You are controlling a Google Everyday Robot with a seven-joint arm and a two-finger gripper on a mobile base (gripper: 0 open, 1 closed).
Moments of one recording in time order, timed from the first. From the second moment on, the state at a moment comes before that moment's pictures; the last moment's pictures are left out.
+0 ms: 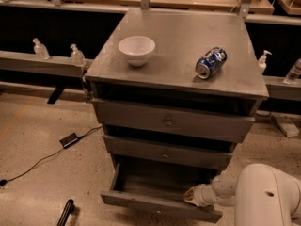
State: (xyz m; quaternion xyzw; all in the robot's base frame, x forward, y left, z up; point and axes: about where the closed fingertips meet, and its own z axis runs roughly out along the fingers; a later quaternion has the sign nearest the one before) arm 0.535 -0.213 0.157 -0.61 0.74 0.12 0.25
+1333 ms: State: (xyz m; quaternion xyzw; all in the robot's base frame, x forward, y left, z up) arm 0.614 -0.217 0.161 -0.60 0.74 0.11 0.28
